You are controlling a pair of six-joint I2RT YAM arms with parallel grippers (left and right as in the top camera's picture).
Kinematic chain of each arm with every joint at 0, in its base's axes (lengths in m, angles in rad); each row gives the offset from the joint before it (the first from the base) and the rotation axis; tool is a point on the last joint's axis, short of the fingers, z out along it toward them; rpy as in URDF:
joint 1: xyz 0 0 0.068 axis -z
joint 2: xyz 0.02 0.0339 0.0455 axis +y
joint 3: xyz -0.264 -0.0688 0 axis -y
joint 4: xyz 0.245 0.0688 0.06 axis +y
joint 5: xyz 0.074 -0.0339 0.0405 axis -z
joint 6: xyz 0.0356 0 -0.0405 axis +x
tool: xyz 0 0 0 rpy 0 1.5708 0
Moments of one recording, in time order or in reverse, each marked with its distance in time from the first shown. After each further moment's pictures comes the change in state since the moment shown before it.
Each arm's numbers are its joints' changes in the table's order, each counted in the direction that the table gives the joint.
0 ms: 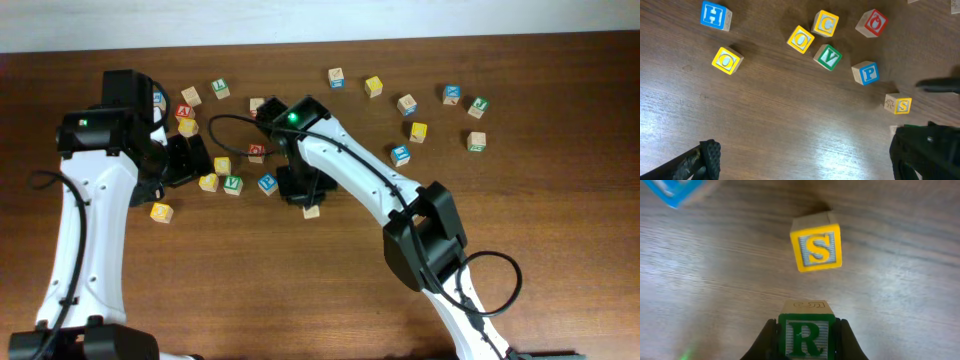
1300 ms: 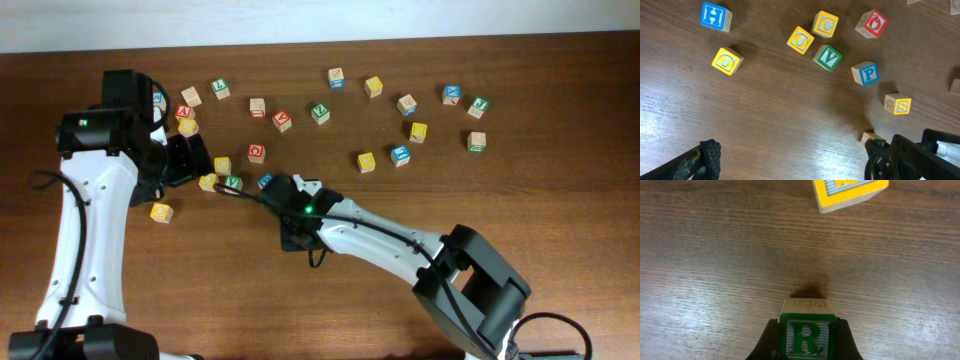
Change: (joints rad) left arm 0.000 0.000 0.001 -0.001 0.000 0.000; right arm -0.178 -0.409 -0.832 -0.747 0.197 0.291
